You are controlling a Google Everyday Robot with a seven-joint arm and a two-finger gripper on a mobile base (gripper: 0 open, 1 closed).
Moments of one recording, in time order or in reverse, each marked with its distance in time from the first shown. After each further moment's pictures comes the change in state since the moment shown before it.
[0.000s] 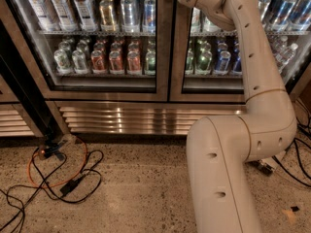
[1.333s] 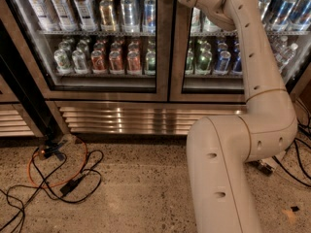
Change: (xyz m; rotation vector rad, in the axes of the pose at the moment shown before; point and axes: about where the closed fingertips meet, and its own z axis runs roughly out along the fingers) arm -0.001 0.000 0.000 0.002 0.000 0.000
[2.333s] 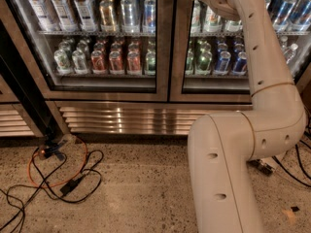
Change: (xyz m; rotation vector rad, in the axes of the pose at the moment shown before) arm -0.017 0.005 0.003 0.011 0.076 -0.128
